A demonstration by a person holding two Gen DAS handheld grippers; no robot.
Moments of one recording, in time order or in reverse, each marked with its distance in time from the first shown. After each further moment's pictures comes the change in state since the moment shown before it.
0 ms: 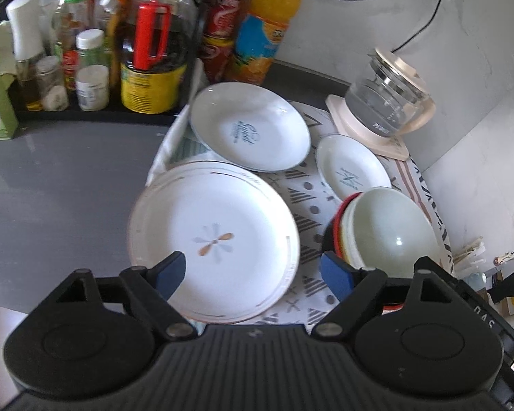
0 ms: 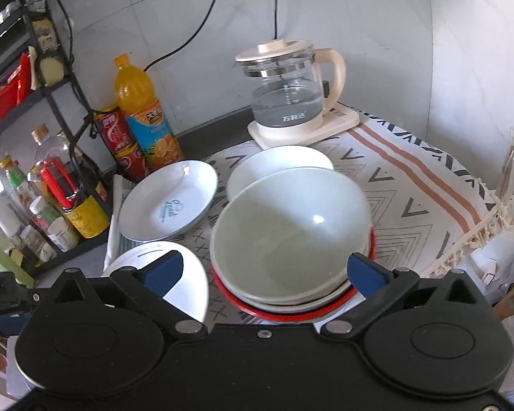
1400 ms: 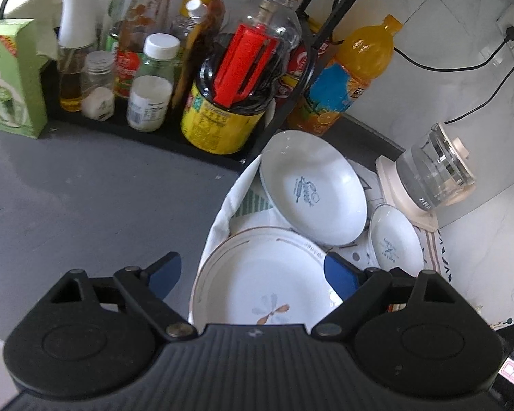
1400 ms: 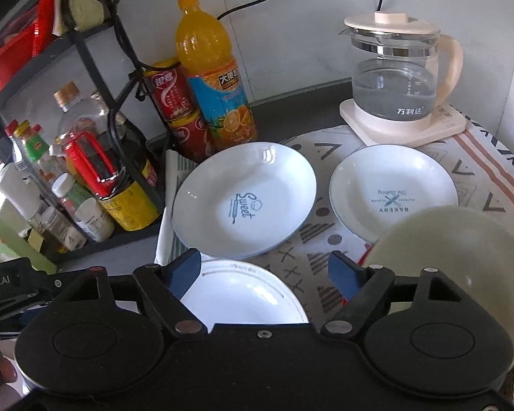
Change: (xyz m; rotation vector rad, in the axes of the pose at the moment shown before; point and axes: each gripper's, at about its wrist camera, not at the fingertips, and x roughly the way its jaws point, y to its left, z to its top) left arm 0.030 0.088 0.064 -0.188 -0.054 -0.013; right arm 0.099 0.102 0.048 -0.129 0.153 0.105
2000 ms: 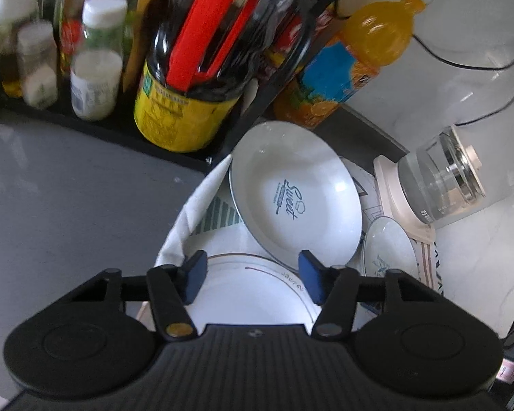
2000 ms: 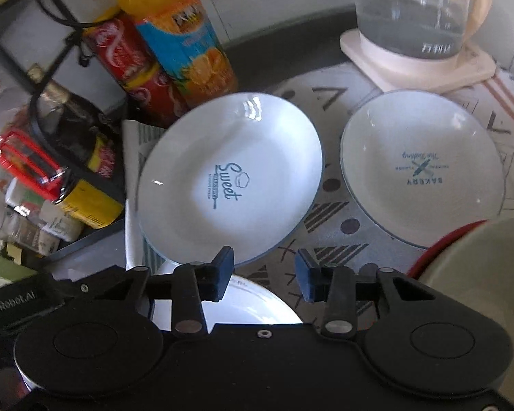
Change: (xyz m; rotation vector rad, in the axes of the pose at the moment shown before) left arm 0.082 -0.017 0.031 -0.070 0.089 -0.054; right arm 0.093 -0.008 0.030 0.105 0.251 -0.011
